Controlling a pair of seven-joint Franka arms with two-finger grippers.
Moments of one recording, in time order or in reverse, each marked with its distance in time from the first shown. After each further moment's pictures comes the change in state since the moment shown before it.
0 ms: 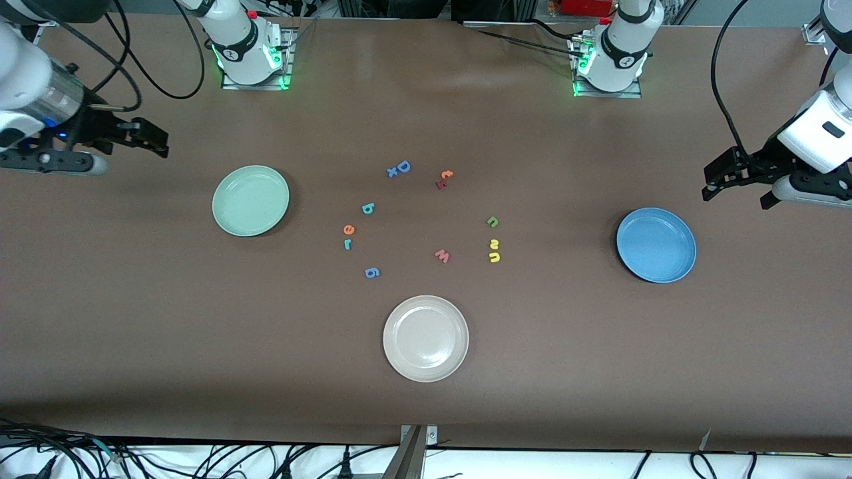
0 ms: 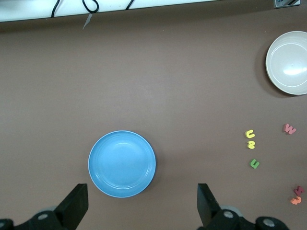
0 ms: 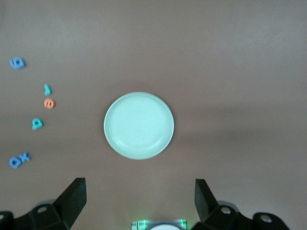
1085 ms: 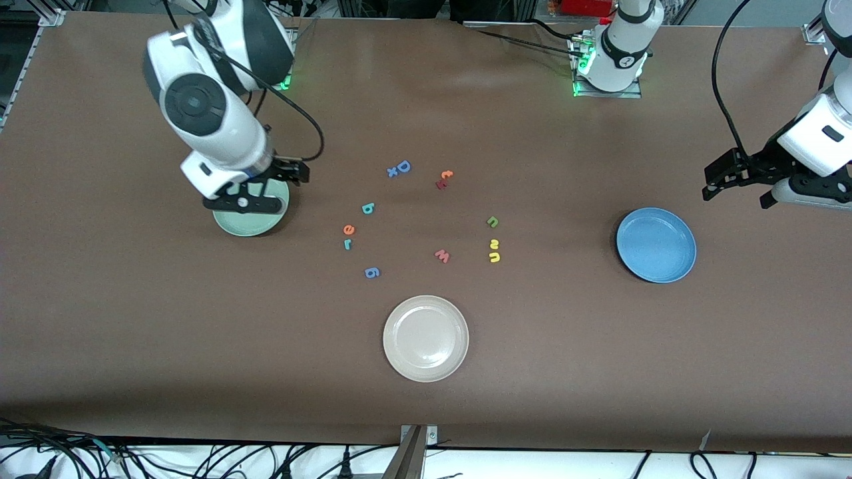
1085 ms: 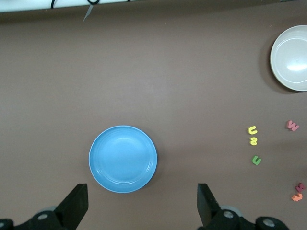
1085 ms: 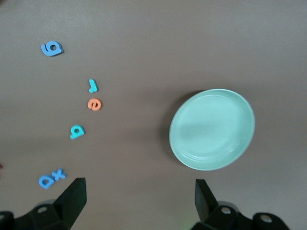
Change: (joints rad) left arm 0.013 0.012 0.003 -0.005 0.000 -0.020 0.000; right arm 0.327 0.272 0.008 -0.005 0.005 0.206 0.377
